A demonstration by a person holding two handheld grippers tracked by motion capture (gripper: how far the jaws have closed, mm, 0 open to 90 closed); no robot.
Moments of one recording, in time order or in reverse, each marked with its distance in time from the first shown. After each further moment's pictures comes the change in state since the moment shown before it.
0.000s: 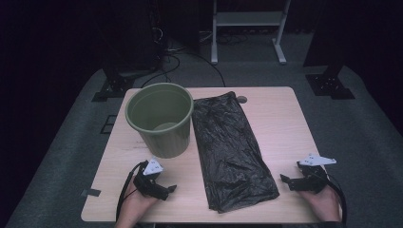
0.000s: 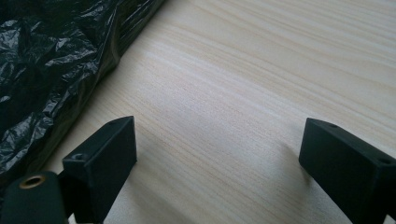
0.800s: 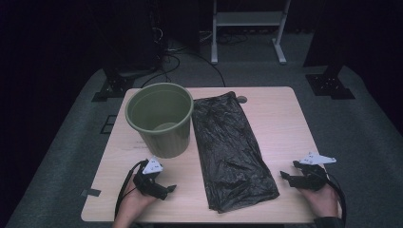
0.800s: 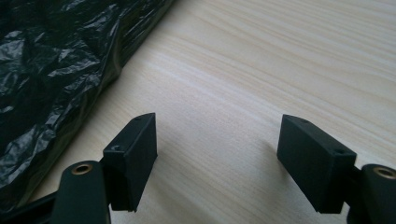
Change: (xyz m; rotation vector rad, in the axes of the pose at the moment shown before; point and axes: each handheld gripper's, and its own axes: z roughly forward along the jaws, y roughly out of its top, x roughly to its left) left arm 0.005 0.001 0.001 0.001 -0.033 0.031; right arm 0.000 0.004 0.000 -0.014 -0.001 -0.003
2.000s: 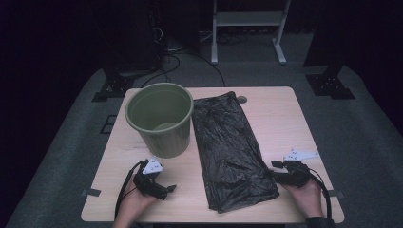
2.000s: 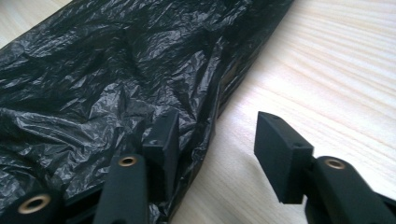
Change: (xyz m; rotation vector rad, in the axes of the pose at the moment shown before) left arm 0.000 0.000 0.000 0.000 0.000 0.001; right arm 0.033 0.028 0.019 -0.034 0.180 -0.012
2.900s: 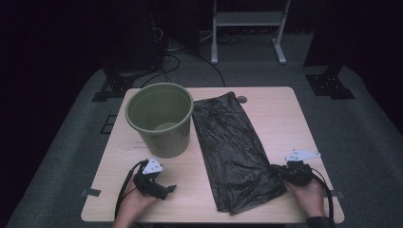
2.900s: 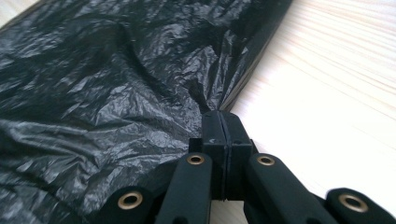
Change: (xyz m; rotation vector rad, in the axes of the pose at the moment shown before) left arm 0.000 0.000 0.000 -0.001 0.002 -0.002; right arm -0.008 -0.003 -0.006 0.039 -0.039 -0.021
